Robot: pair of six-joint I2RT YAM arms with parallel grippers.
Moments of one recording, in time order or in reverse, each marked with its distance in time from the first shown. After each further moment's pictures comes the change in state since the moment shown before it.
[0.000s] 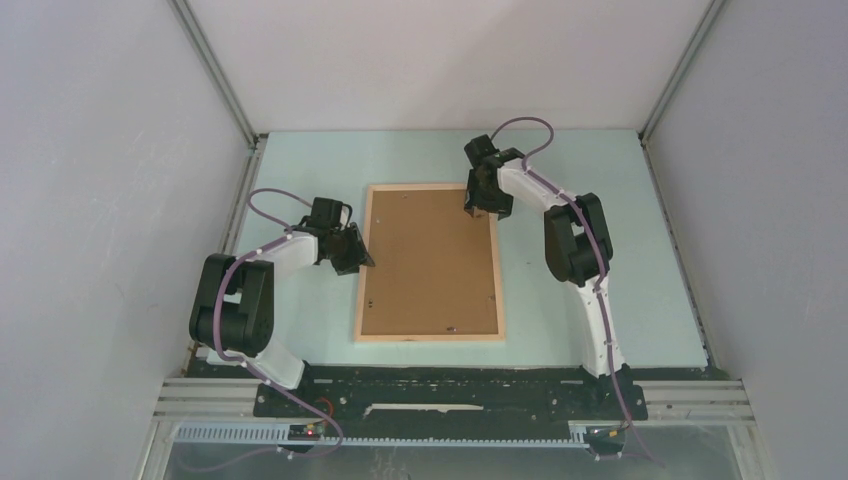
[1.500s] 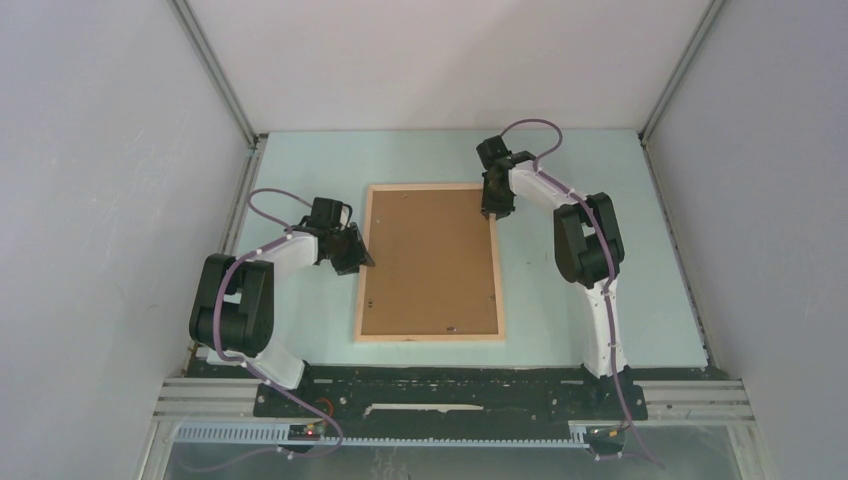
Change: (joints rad) left arm 0.000 -0.002 0.000 -0.001 -0.001 0.000; right arm -0.042 -0.059 -0.117 0.085 -0.066 -0.085
